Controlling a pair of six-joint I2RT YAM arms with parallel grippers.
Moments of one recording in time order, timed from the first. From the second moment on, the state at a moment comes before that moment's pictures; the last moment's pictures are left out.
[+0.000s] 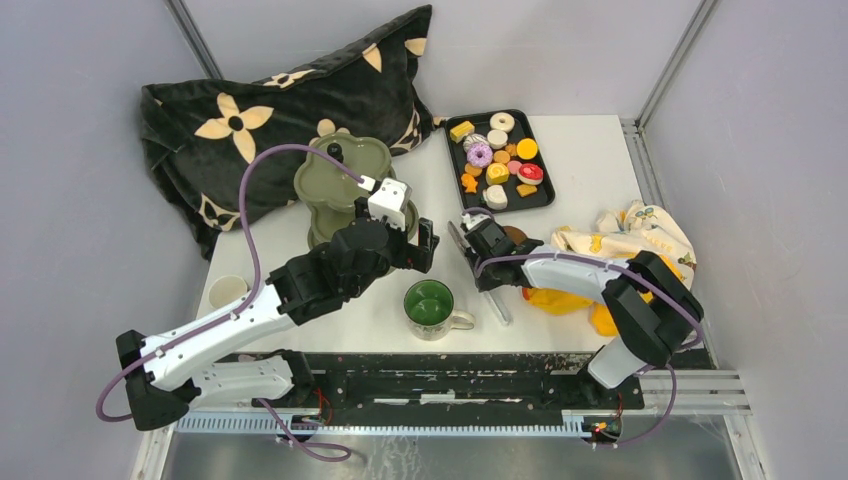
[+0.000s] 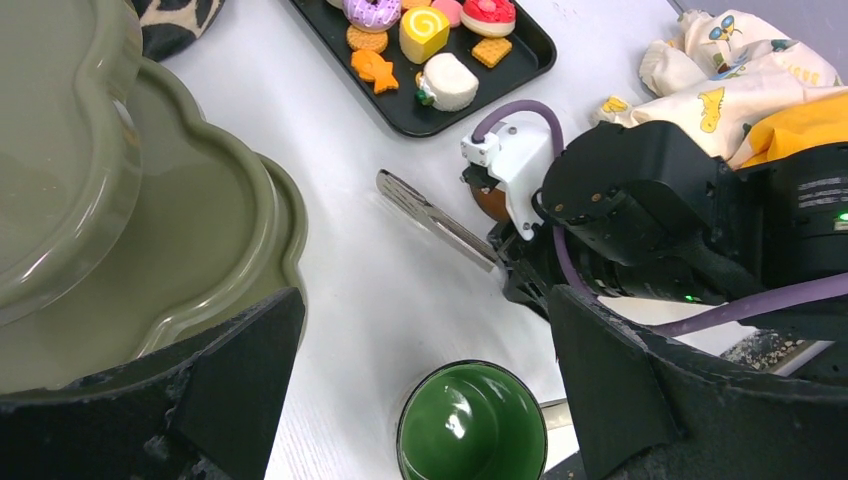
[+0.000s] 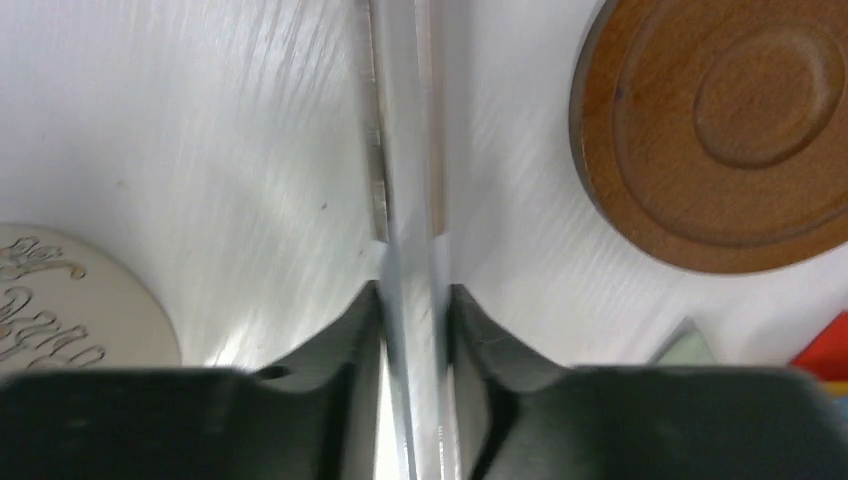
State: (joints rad) left arm -1.04 1.03 1.03 -0.36 -0.49 -0.33; right arm 0.74 1.60 0.84 -0.30 0.16 0.31
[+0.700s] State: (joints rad) left arm -1.04 1.03 1.03 -0.36 -0.46 -0.33; right arm 0.56 1.45 1.33 -0.91 0.10 0.28
